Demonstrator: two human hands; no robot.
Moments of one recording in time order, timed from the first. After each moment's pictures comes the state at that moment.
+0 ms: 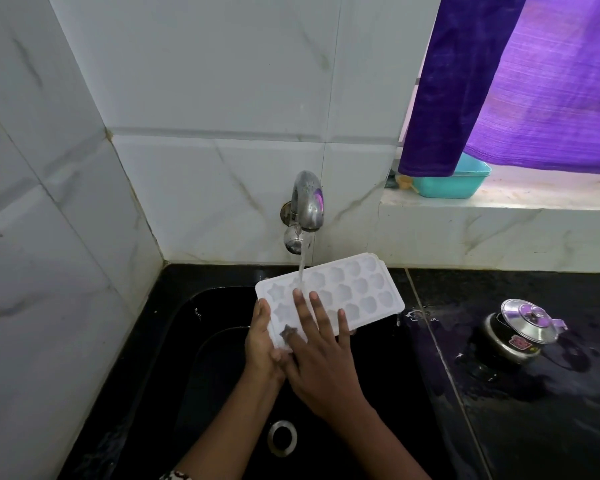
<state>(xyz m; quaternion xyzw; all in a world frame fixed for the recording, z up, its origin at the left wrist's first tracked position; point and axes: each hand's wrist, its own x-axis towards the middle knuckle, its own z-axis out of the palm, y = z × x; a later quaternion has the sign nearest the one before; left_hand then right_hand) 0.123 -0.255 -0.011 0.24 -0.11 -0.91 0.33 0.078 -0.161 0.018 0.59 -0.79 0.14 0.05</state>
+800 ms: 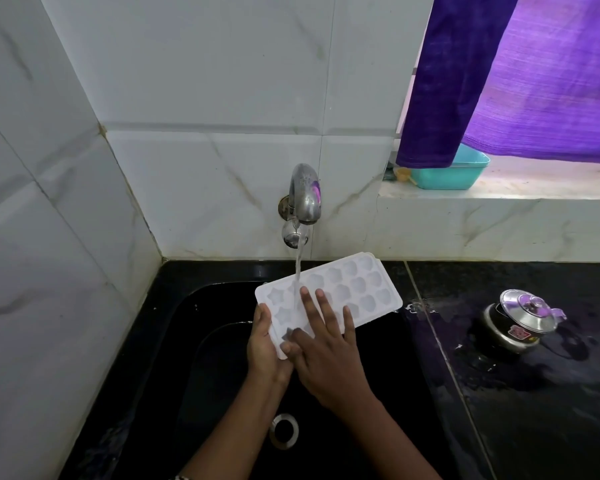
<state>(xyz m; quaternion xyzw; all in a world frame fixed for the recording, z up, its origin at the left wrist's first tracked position) 0.125 -0.246 -0.022 0.24 -0.11 -0.90 0.35 0.070 -0.156 0.010 0.59 -0.80 0.13 0.03</state>
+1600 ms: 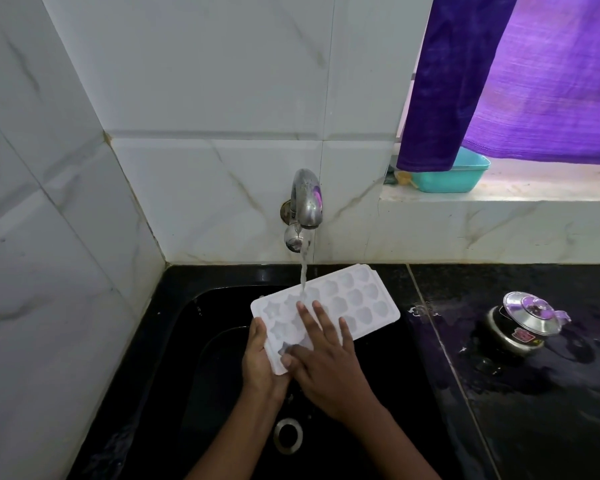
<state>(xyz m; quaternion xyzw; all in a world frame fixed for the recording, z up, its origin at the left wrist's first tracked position) 0.139 -0.245 -0.037 0.25 -0.10 -0.89 0.36 0.069 -0.154 0.000 0.62 -0.77 0.14 -0.03</state>
